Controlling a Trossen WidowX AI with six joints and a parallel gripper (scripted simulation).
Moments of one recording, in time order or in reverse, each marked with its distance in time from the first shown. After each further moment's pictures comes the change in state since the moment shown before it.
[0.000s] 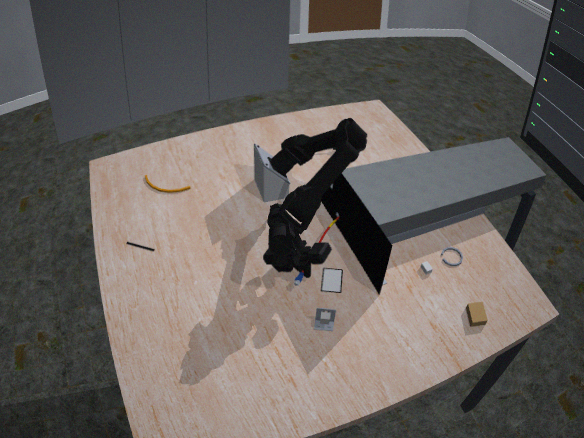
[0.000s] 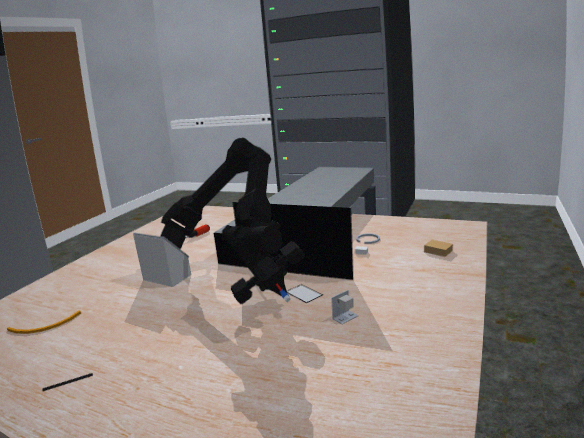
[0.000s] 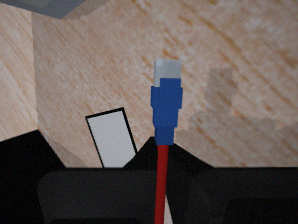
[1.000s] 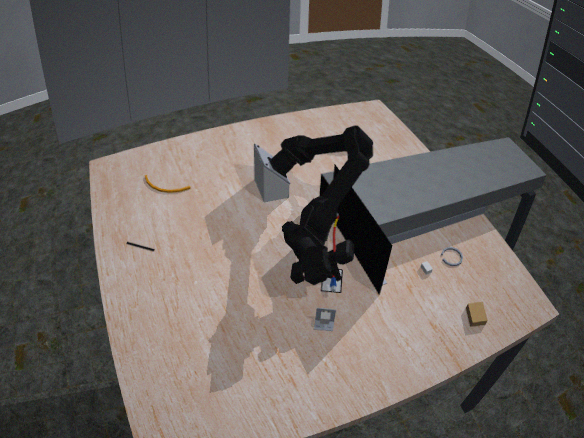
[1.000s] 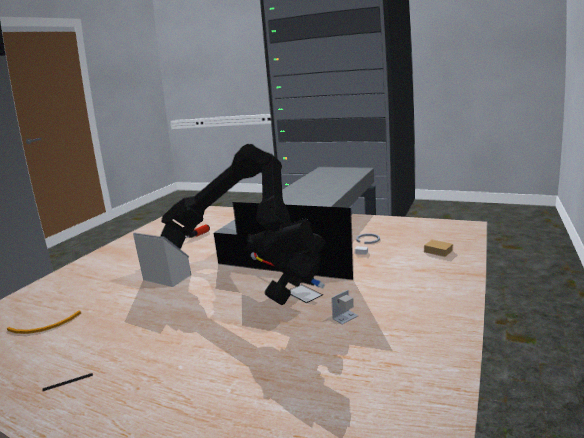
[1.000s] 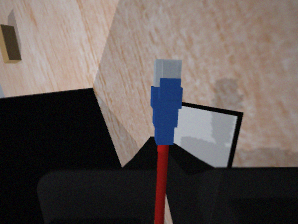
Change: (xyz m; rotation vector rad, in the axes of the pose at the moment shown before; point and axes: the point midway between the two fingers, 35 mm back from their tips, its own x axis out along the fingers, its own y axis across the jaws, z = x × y) arm 0.036 0.067 -0.019 -0.279 0.189 0.199
